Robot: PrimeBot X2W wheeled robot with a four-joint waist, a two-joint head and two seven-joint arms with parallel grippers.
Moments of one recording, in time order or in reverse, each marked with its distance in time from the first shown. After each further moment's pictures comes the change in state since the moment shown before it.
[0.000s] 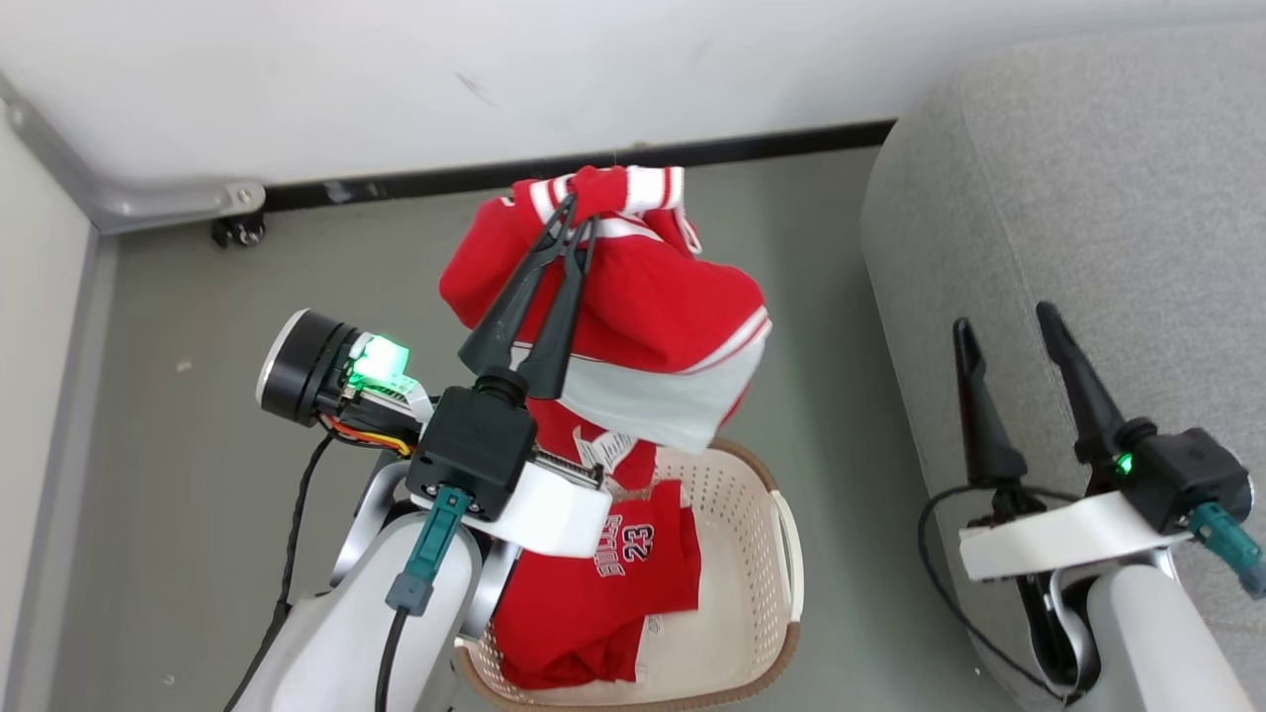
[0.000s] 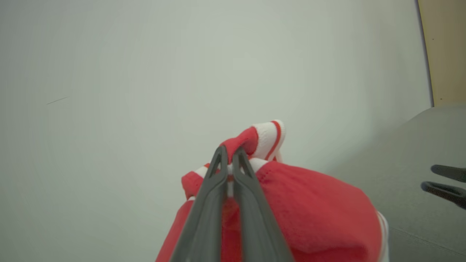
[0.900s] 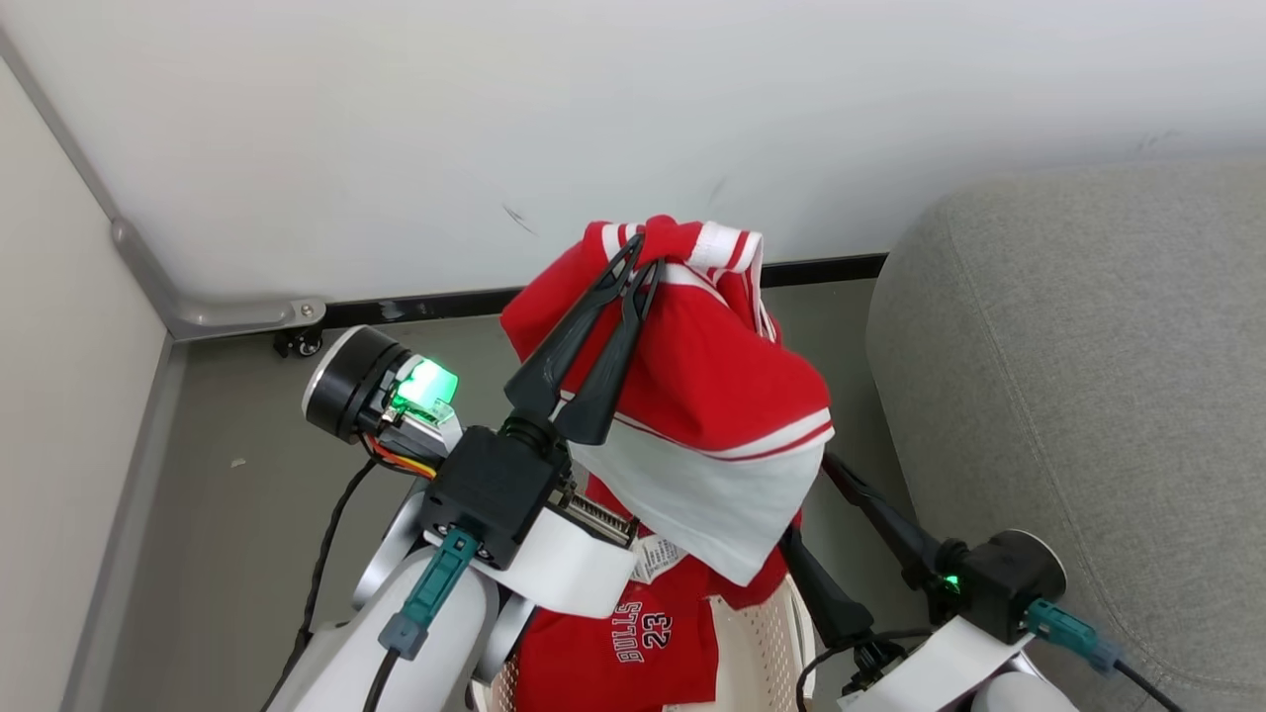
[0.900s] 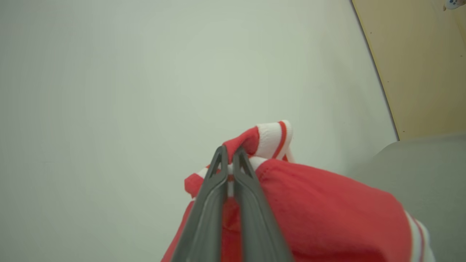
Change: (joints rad) left arm 0.036 -0.011 -0.036 -0.087 -0.062 -0.101 0.000; right arm 0.082 -0.122 0.457 -0.001 0.197 0.000 0.006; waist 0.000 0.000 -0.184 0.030
